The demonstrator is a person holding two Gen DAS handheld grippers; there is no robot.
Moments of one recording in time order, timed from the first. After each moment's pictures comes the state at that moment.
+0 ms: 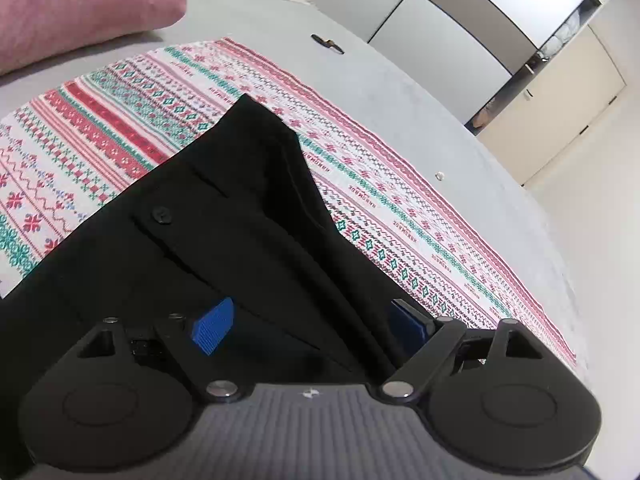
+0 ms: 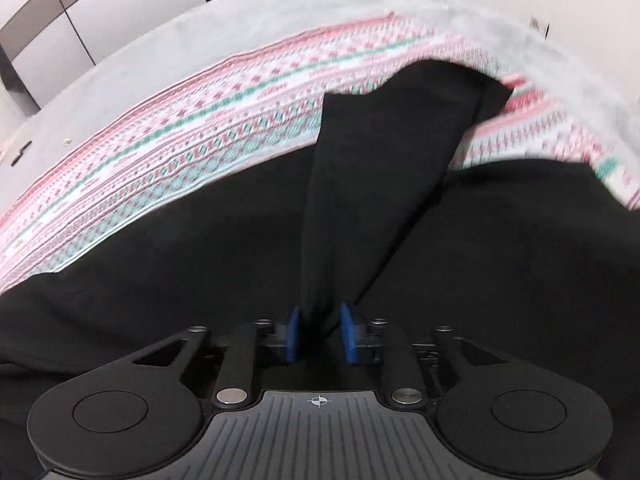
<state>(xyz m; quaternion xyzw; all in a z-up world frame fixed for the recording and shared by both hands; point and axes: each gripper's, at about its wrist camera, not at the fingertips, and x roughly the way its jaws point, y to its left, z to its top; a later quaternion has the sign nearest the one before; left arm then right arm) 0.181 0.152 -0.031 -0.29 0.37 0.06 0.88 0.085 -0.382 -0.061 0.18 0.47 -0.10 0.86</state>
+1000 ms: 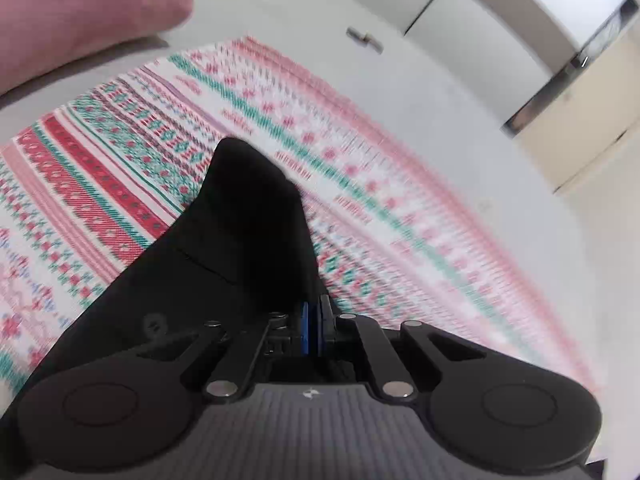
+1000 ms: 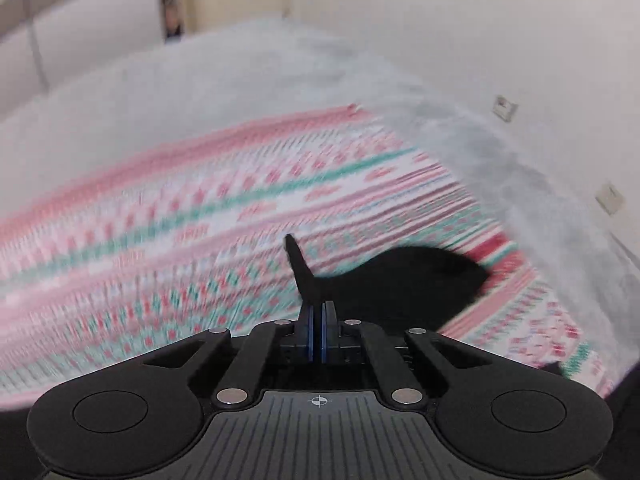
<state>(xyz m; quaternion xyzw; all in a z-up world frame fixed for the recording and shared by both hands) 0.242 0.200 -0.023 -0.31 0.39 0.09 0.86 0.171 -0.466 -0.023 0.14 0.40 -0.18 0.88</state>
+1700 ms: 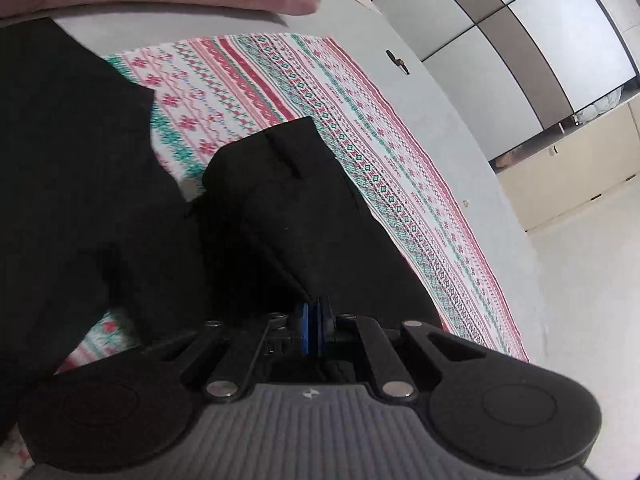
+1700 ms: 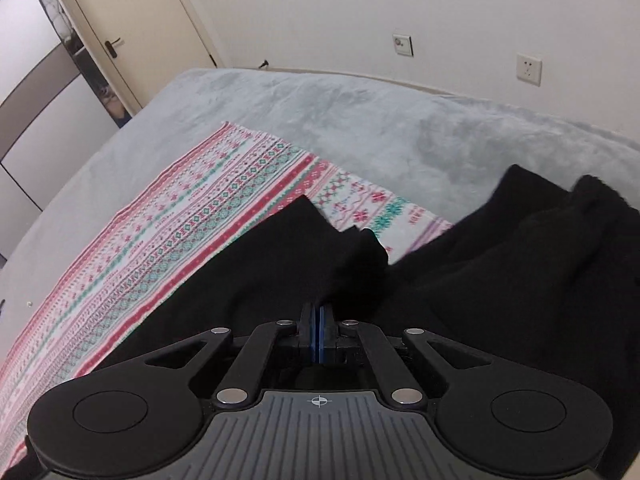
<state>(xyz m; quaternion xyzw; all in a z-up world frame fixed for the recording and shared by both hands) 0.043 0.227 -0.027 -0.41 0.37 0.09 0.83 -0.035 -0.561 -0.028 0.32 0.37 -0.21 0.85</state>
